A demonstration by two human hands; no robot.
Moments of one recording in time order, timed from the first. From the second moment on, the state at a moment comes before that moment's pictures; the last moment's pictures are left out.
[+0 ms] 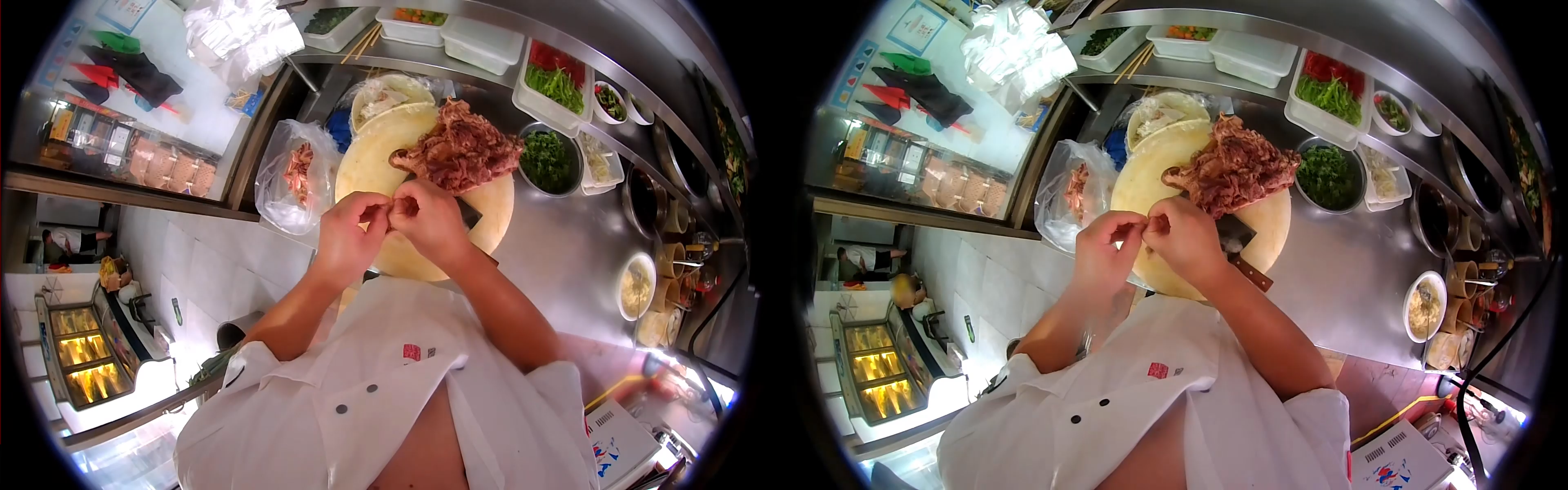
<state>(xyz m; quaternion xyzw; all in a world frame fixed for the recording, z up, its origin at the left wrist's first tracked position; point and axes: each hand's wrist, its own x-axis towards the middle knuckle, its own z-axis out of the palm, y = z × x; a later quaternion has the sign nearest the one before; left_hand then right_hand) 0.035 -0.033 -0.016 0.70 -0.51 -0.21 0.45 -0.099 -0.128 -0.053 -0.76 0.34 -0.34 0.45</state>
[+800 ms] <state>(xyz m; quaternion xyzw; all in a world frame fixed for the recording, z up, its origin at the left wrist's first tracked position) 0.034 -0.033 -0.007 0.69 -0.60 -0.07 0.39 -0.109 -0.122 -0.037 -0.76 0.30 -0.35 0.45</state>
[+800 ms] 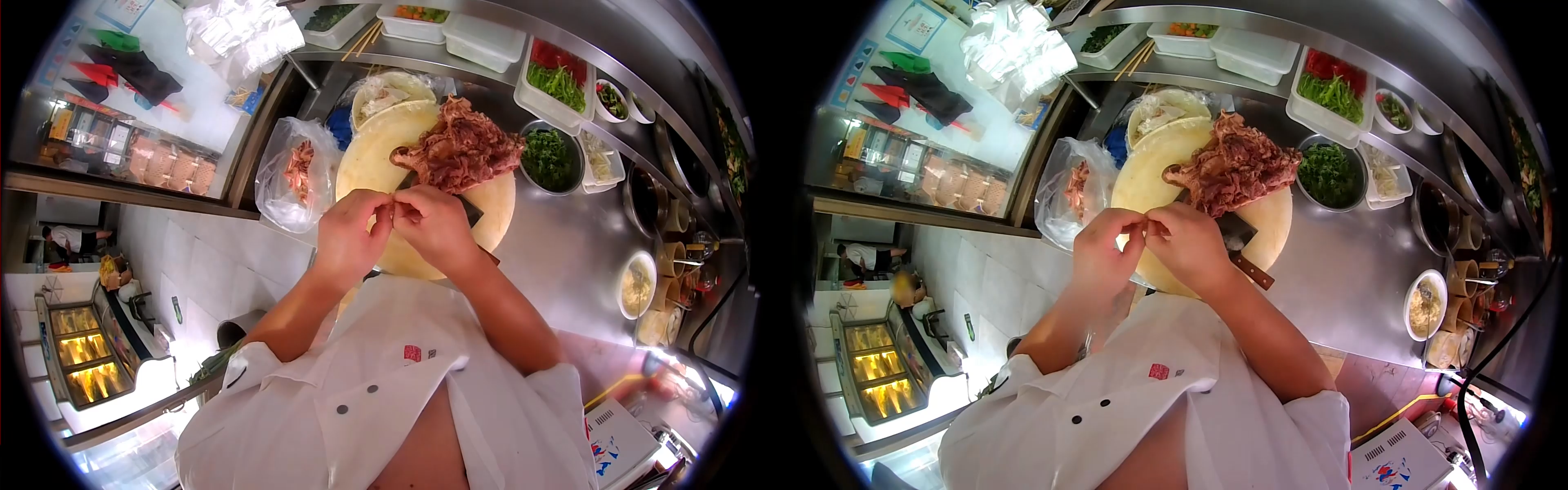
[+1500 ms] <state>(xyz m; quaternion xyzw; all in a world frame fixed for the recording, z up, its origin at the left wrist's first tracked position) 0.033 -0.033 -0.029 0.69 -0.34 -0.31 0.55 -0.089 -0.108 -0.073 -0.50 0.38 -0.42 0.66</state>
